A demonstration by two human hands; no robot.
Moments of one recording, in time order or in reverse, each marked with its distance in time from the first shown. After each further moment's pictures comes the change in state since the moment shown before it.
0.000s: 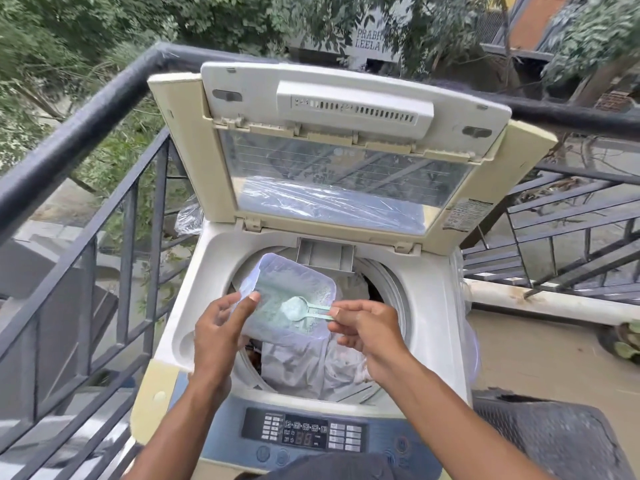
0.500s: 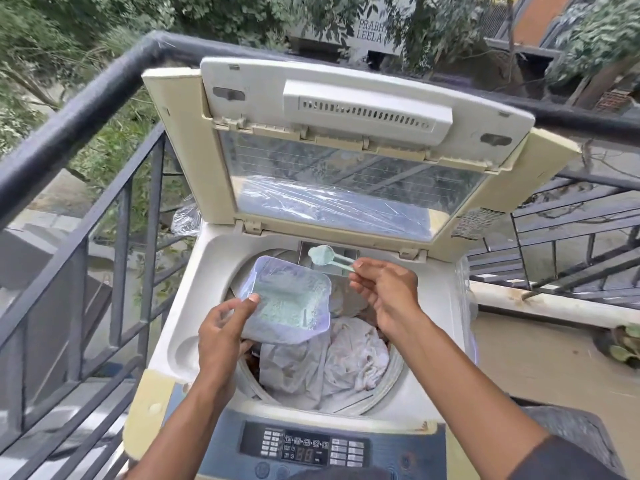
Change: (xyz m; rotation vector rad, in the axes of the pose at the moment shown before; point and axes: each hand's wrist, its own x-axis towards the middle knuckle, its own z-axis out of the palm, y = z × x) left_hand 0.020 -0.005 0.009 -0.032 0.033 -0.074; right_hand 0.058 -0.053 0.003 0.249 0.147 -0.096
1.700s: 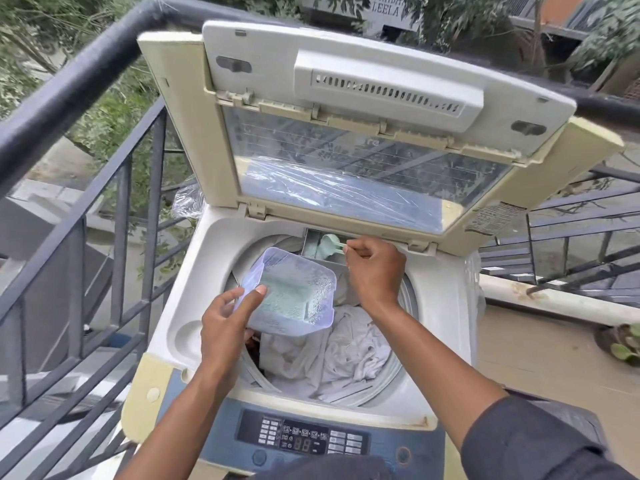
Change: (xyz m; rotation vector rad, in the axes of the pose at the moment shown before) left_hand 0.017 -0.022 -0.002 0.052 0.012 -0.008; right_hand 0.042 0.031 0.021 -0.744 0.106 -0.664
